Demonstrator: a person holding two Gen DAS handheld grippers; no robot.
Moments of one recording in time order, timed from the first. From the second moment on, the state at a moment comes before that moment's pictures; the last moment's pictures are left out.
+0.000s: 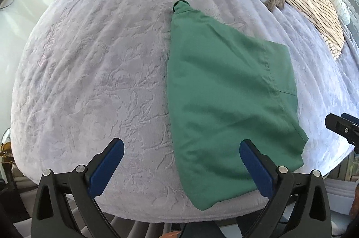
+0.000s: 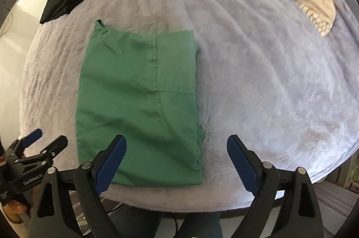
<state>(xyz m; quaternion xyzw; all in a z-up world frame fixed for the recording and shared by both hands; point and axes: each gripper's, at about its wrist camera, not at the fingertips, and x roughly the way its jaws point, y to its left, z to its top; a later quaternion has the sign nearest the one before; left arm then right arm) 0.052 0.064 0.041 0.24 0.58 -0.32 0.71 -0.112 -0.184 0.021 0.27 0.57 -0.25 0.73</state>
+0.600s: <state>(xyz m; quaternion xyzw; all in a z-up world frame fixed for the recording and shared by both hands) 0.046 0.058 0.055 0.25 0.56 -0.31 0.73 -0.110 -0.179 0.026 0.25 0.58 -0.27 0.73</state>
